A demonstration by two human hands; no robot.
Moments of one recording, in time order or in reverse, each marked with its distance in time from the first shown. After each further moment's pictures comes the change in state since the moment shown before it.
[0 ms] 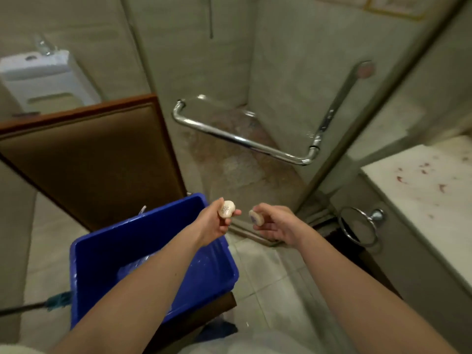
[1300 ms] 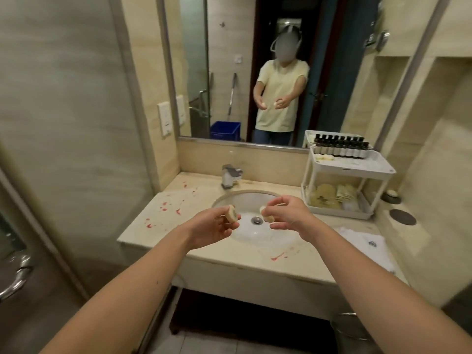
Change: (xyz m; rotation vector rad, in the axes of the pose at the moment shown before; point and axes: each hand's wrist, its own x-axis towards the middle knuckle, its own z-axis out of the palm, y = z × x) left_hand -0.140 -0.197 0.519 0.772 -0.998 -0.078; right_hand -0.390 0.132 -0.443 0.352 0.931 -0.467
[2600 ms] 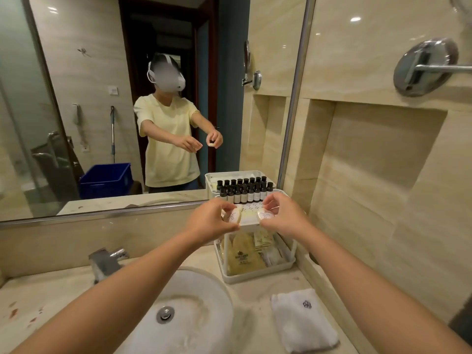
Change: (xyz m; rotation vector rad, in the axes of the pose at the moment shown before) left_hand 0.329 0.126 0.203 1.324 -0.065 0.813; right_hand 0.185 -0.051 -0.243 -0.562 0.512 -0.213
